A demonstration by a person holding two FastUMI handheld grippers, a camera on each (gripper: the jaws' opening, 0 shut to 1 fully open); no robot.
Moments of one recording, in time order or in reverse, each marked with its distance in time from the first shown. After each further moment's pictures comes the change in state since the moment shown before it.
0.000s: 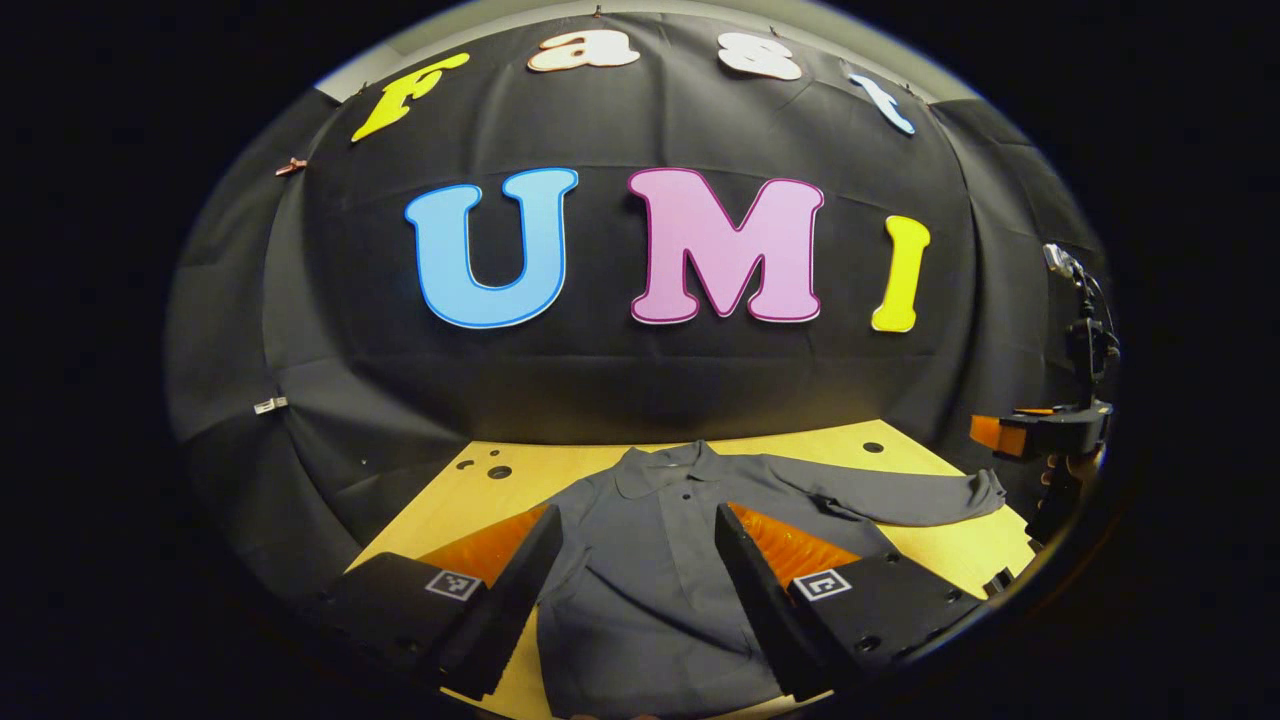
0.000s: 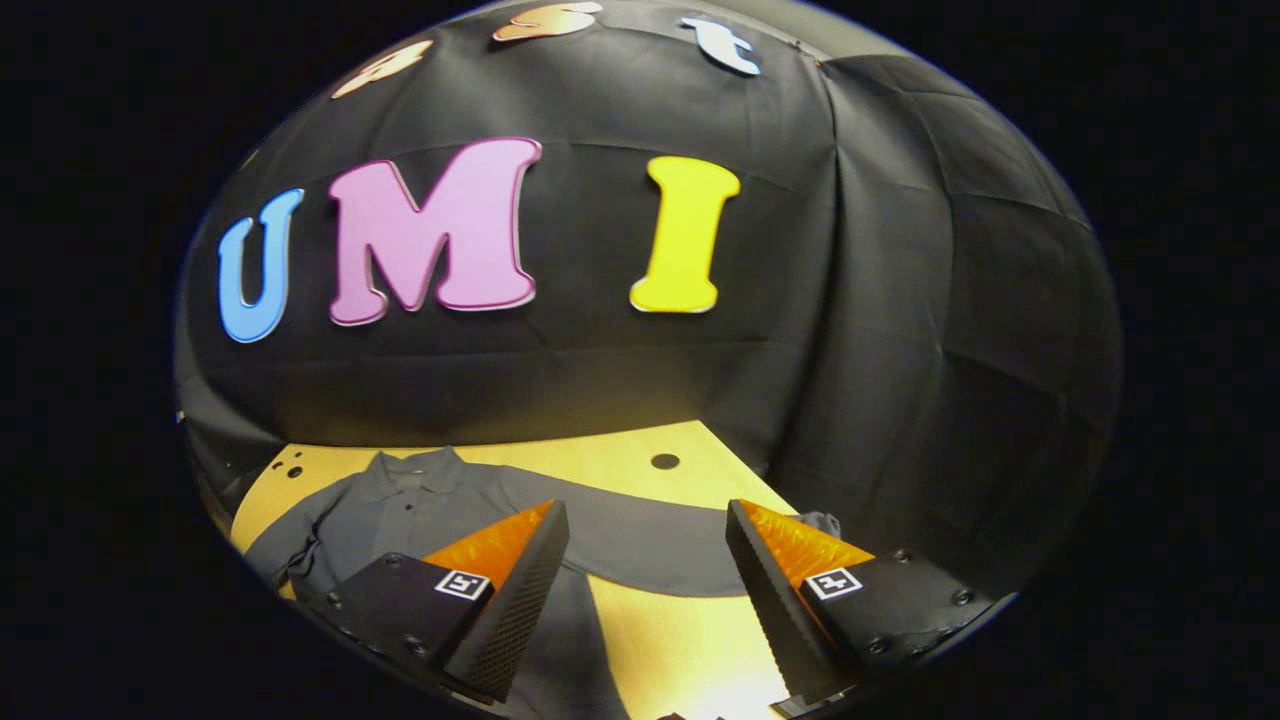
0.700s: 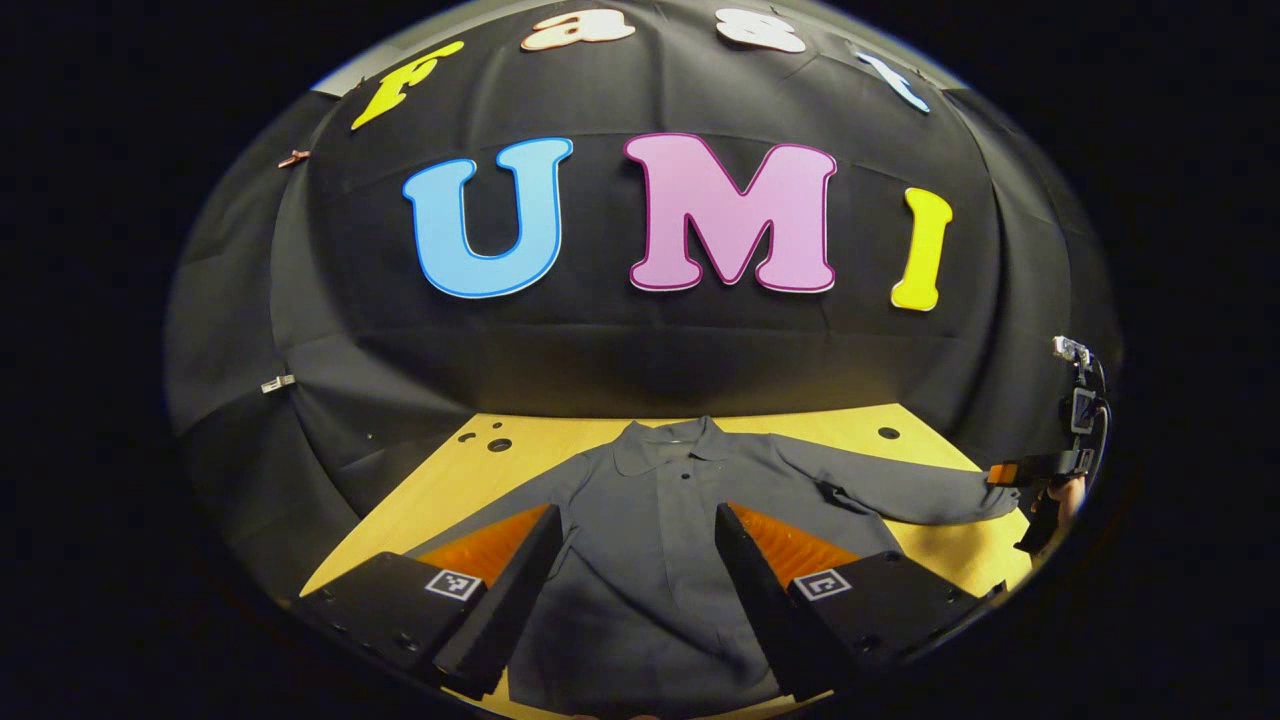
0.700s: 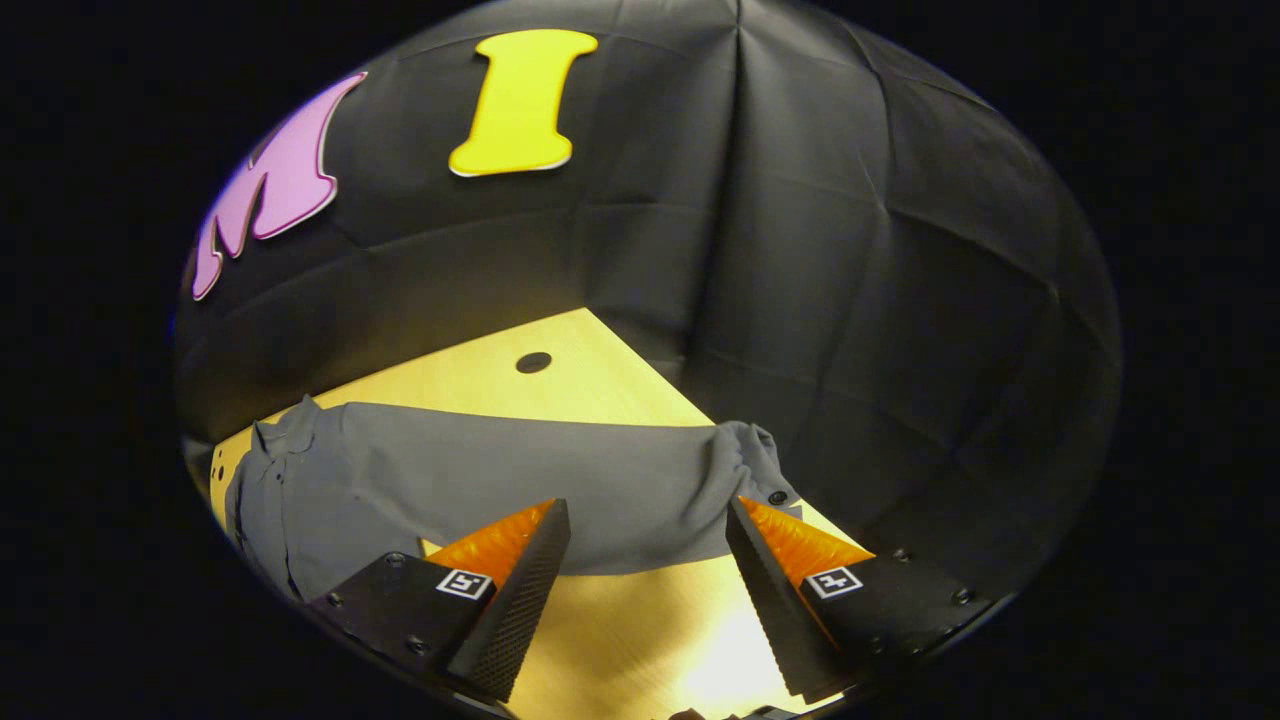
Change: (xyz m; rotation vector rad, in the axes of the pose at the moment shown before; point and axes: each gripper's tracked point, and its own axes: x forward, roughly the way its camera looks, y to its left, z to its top) left arm 0.021 -0.029 -0.022 -0.009 0.084 0.059; right arm 0.105 -0.132 -0.120 0.119 0.298 -0.212
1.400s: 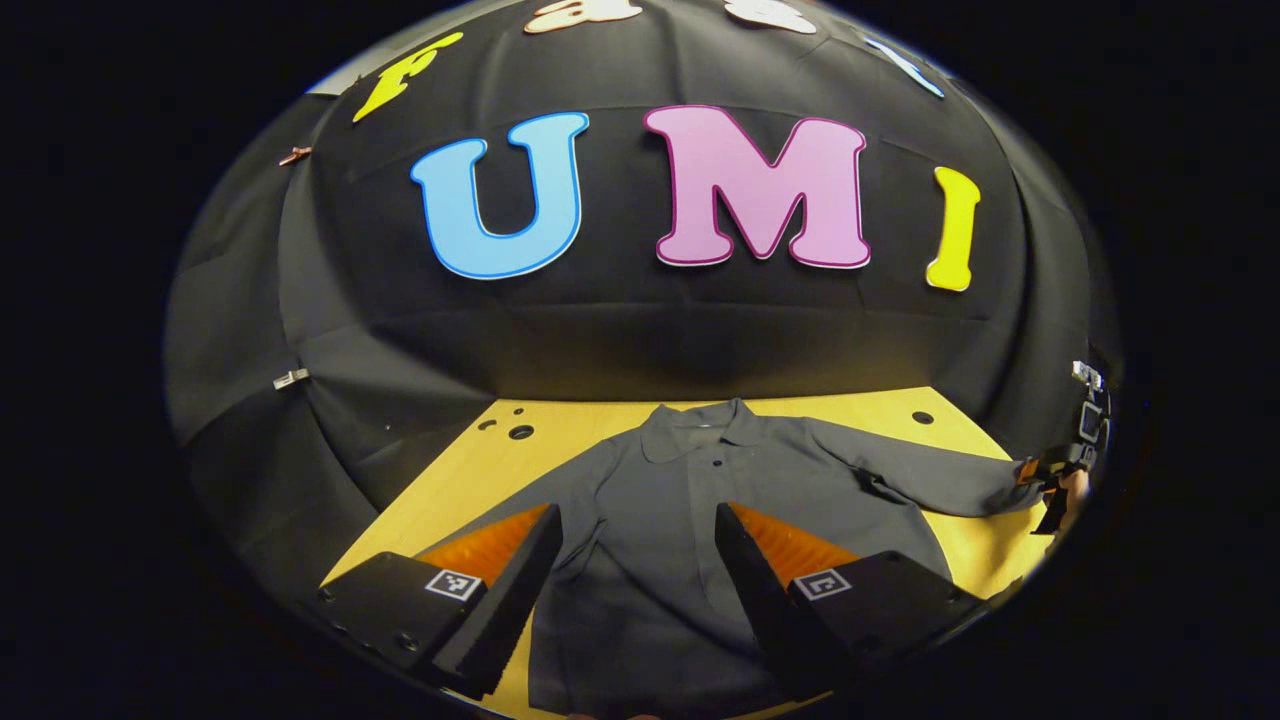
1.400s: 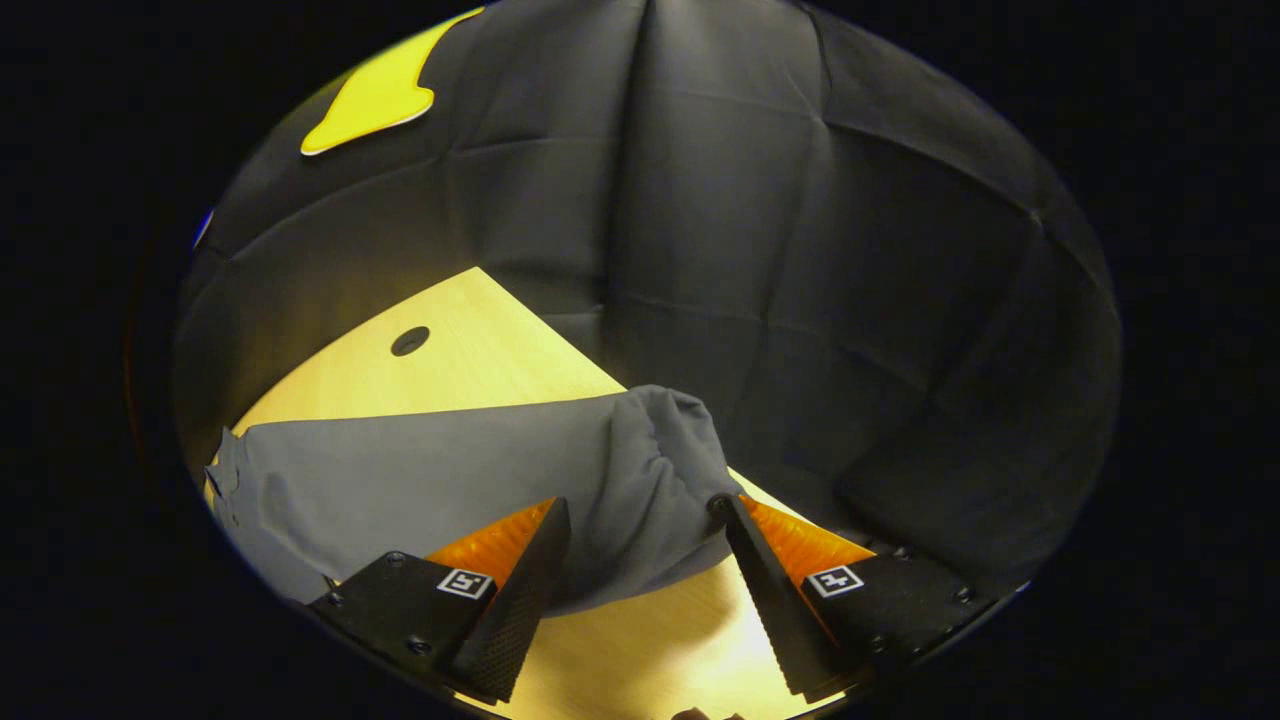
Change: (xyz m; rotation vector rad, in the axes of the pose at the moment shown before) left arm 0.030 0.024 -0.013 -0.009 0.066 0.070; right arm 0.074 -0.055 -0.033 0.126 0.154 -0.178
